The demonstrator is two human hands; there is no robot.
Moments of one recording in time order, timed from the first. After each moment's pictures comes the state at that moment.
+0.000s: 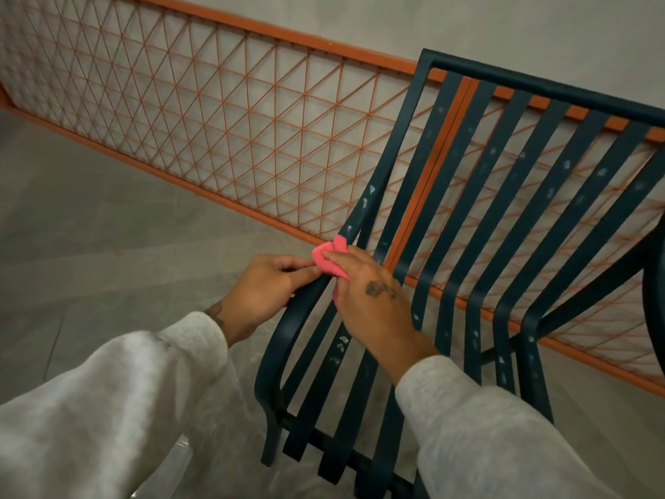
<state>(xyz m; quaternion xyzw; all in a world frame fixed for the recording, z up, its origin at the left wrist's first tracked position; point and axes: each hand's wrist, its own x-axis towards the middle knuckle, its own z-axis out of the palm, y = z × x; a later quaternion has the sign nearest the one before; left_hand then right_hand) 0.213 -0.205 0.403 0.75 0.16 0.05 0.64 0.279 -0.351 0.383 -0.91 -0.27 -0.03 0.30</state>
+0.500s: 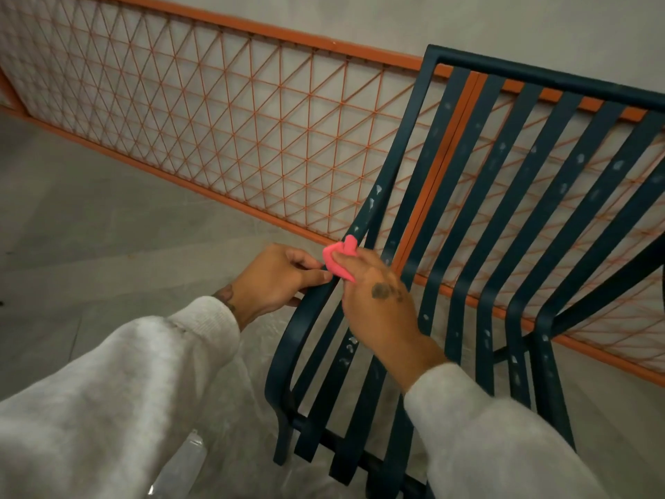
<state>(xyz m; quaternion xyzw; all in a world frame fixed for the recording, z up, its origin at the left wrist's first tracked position) 0.226 -0.194 0.417 0.79 0.16 -0.02 0.60 0.275 -0.351 0.383 -0.92 -0.28 -0.04 0.29</state>
